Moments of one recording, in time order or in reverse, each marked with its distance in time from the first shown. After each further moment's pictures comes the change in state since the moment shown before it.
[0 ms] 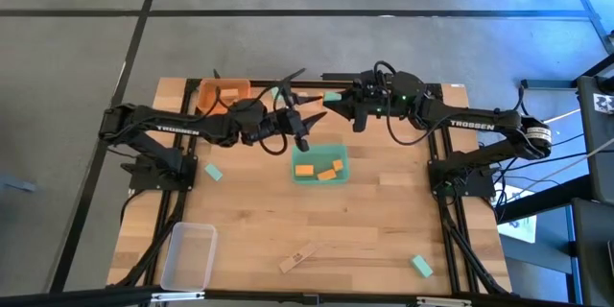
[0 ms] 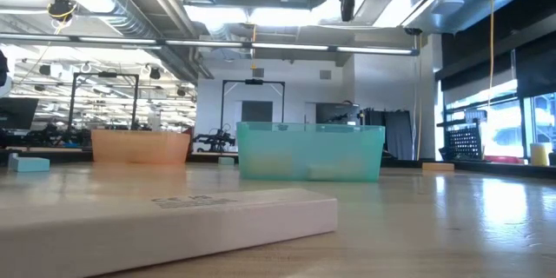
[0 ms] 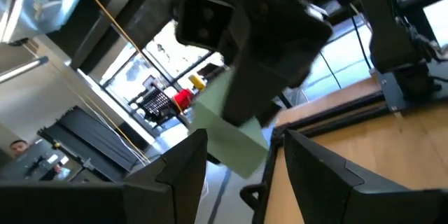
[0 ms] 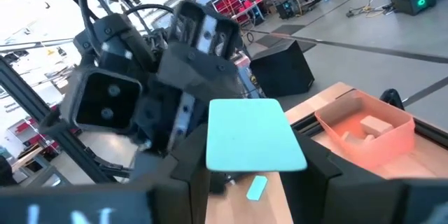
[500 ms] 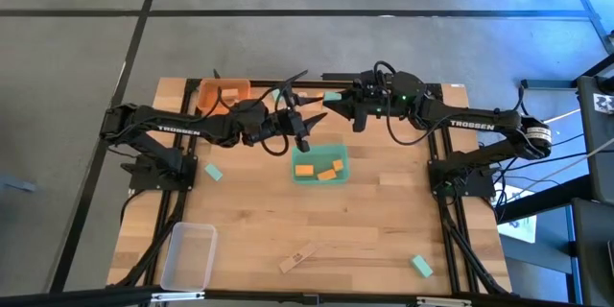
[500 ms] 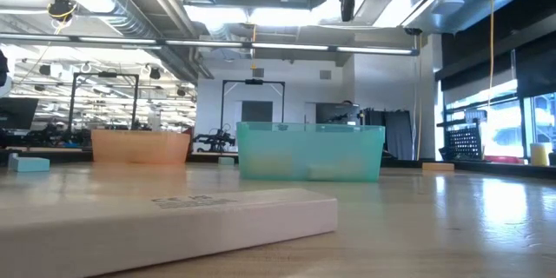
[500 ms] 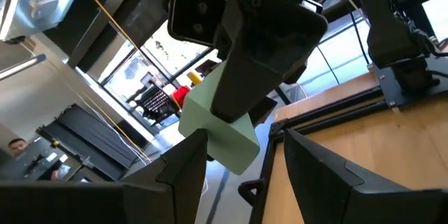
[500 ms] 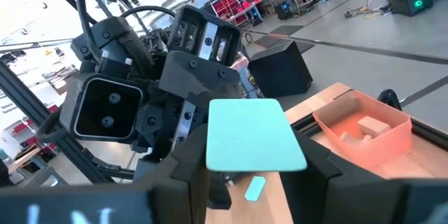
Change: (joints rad) left arm 0.000 0.007 0.000 -0.007 -0.004 0.000; right arm 0.000 0.000 0.000 -0.002 0.004 -0.003
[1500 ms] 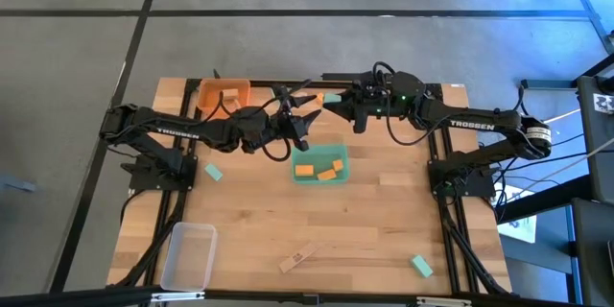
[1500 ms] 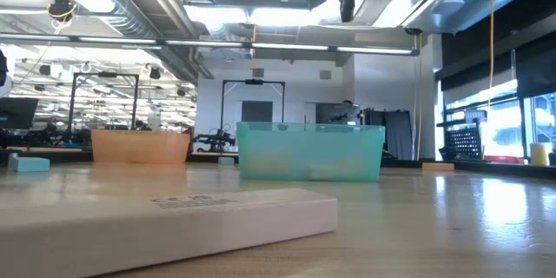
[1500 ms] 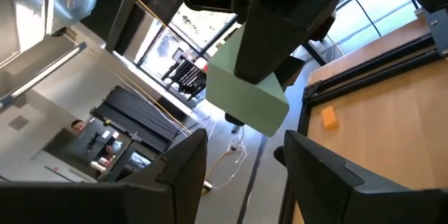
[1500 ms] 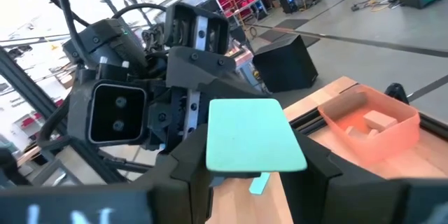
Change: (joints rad) left arm -0.053 0.000 0.000 -0.026 -0.224 0.138; right arm 0.000 0.000 -0.001 -0.011 -0.035 0.003
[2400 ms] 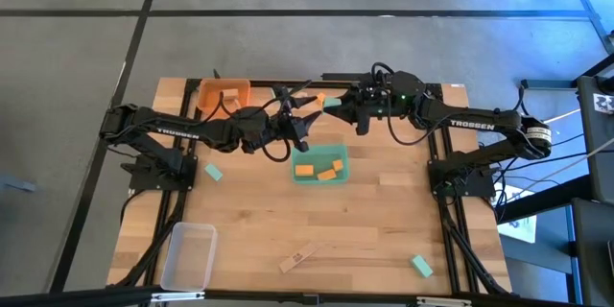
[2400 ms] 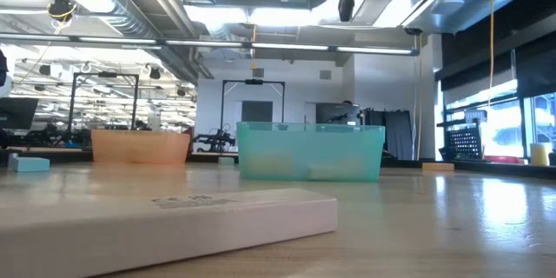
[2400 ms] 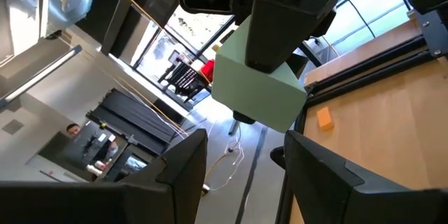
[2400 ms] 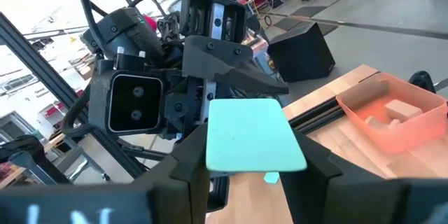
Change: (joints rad) left arm 0.000 0.000 0.000 -0.003 0.020 0.000; right arm 0.000 0.000 0.000 -0.010 -0.072 0.018
